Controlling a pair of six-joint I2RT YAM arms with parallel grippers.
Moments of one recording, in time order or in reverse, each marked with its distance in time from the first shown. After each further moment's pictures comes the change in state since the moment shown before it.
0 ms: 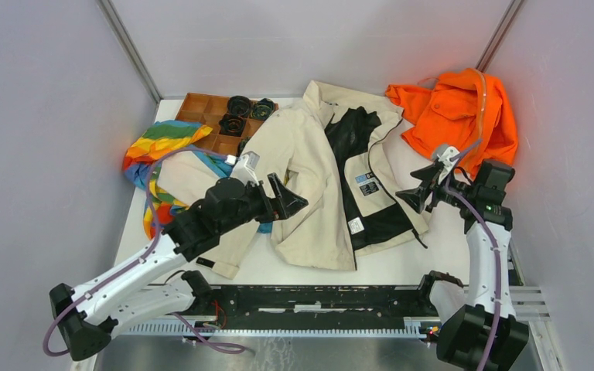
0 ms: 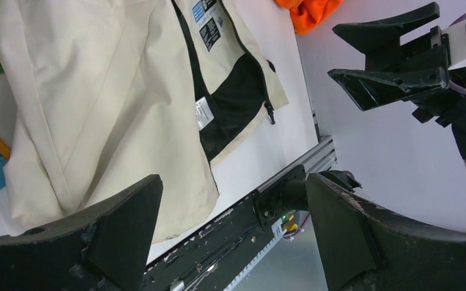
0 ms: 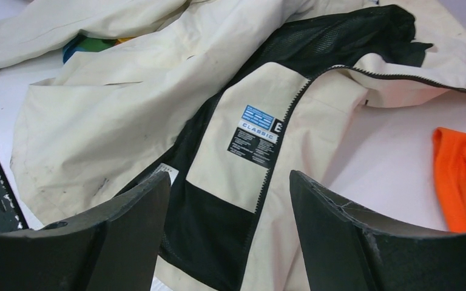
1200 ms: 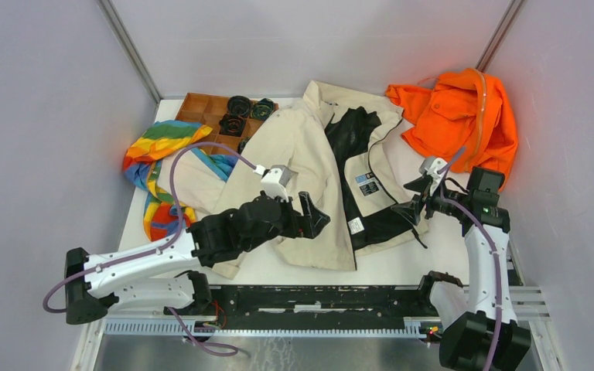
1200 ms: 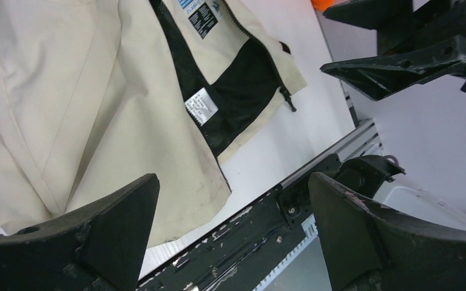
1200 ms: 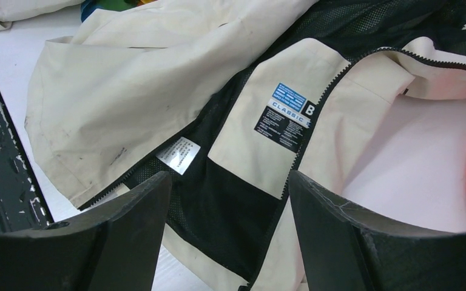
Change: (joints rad) left arm -0.339 0.169 0.091 -0.016 -0.346 0.044; right arm 0.047 -0.024 -0.020 -0.205 0.017 -0.214
